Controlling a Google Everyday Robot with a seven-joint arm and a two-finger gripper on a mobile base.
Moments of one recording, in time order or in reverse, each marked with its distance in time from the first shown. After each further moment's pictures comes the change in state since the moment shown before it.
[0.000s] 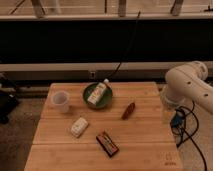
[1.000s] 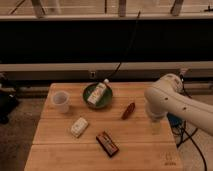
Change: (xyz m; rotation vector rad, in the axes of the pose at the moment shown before) arm -0.064 0.050 0.042 -0.042 0.064 -0.162
